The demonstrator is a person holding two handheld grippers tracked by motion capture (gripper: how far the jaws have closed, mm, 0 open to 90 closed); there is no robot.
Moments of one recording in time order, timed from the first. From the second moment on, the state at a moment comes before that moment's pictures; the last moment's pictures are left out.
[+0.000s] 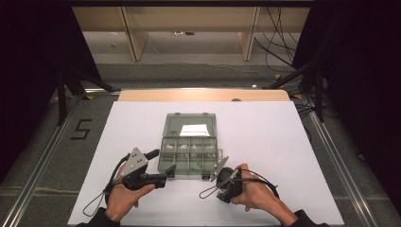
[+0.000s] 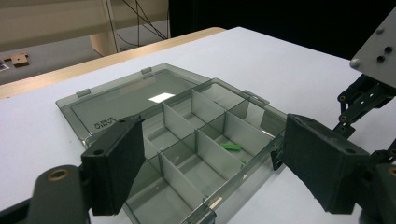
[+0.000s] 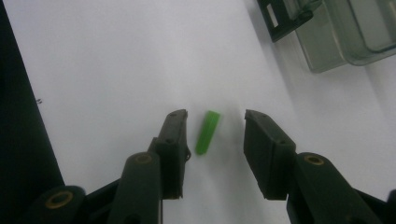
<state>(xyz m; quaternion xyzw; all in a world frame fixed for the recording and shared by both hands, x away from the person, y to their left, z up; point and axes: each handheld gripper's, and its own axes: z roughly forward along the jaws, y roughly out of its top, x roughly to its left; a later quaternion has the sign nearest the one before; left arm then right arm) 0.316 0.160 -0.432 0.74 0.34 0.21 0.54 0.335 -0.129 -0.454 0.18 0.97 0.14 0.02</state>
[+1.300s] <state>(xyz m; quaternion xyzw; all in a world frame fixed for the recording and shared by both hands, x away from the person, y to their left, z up) 0.315 0.159 -0.432 0.74 0.34 0.21 0.55 0.337 -0.129 -0.443 0.15 0.98 0.15 0.04</state>
